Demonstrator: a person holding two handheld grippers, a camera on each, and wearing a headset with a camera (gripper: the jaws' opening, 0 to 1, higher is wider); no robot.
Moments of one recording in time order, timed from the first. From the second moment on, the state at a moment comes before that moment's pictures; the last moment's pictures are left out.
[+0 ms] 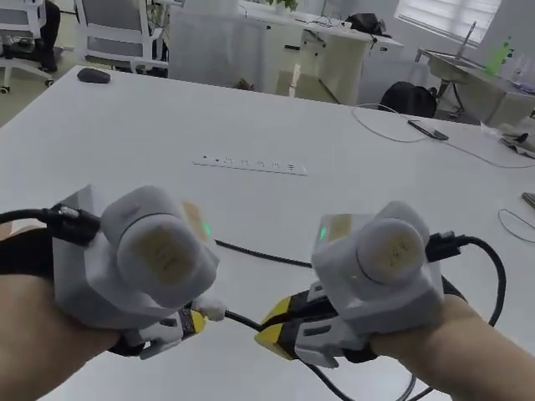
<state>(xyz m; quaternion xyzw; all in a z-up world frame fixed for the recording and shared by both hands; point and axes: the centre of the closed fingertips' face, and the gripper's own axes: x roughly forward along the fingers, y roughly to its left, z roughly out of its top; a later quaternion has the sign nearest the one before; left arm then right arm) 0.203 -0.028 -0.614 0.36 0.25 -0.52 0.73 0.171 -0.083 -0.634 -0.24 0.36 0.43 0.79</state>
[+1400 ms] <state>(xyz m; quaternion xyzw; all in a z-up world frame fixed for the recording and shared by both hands) 0.220 -0.010 -0.609 0.36 0.25 -0.49 0.75 0.183 -0.094 -0.641 -0.27 0.36 0.42 0.79</state>
